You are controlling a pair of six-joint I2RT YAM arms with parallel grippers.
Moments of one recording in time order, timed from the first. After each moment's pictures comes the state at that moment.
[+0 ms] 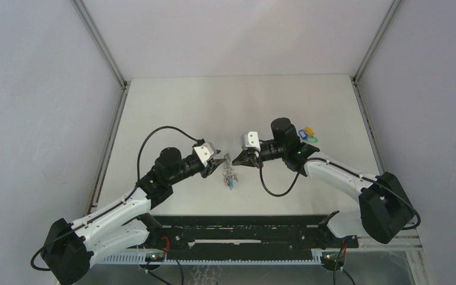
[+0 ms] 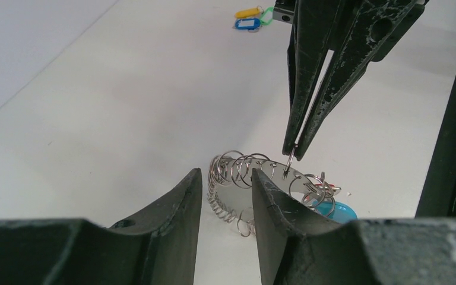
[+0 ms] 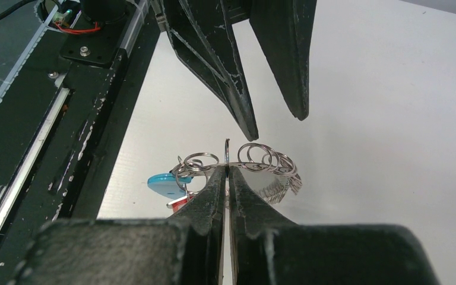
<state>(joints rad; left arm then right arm) -0.70 0.89 0.48 0.25 0.29 0.21 0.63 1.35 0.81 0.09 -0.98 -0.53</state>
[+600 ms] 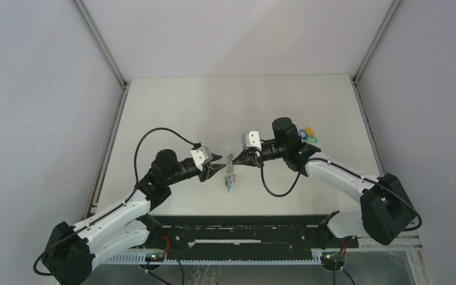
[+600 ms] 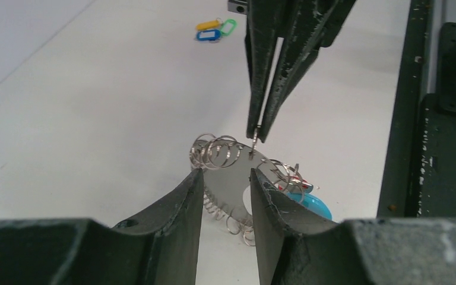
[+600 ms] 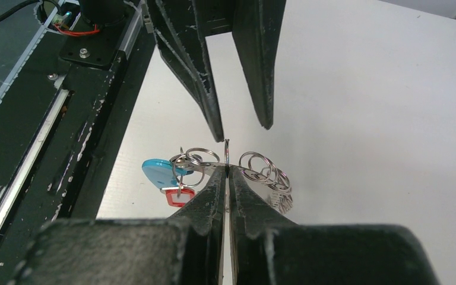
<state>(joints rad) -0.64 0.88 0.41 0.33 0.47 0.18 0.62 1.34 0.81 0.09 -0.98 -0.53</state>
